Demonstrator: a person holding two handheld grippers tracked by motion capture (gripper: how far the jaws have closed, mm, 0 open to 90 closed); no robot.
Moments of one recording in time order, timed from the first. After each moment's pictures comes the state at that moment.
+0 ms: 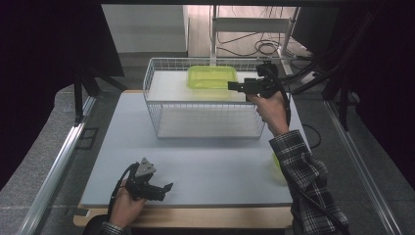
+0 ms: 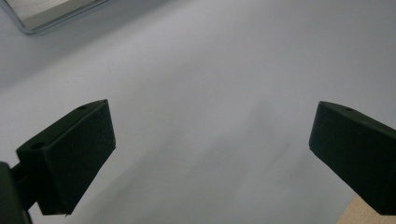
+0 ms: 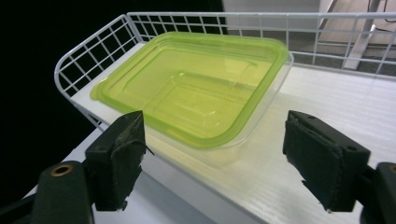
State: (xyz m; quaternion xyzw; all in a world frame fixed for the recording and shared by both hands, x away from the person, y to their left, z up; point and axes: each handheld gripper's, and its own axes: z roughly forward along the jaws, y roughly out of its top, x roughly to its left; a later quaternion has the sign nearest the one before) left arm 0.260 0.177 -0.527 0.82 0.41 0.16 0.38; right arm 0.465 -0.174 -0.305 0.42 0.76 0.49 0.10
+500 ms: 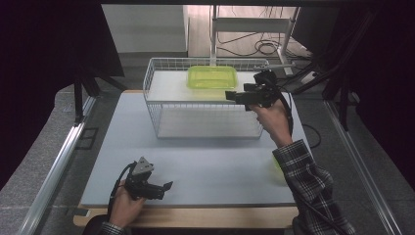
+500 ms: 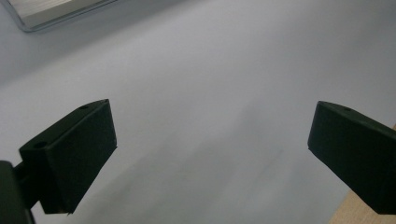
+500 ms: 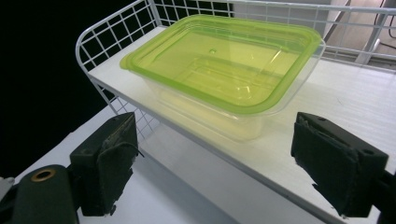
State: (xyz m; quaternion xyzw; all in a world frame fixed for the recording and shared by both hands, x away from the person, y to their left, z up) left arm 0.261 0.180 -0.526 0.80 0.42 0.15 0.40; right arm 0.435 -0.170 -0.307 0.38 0.78 0.49 0.12
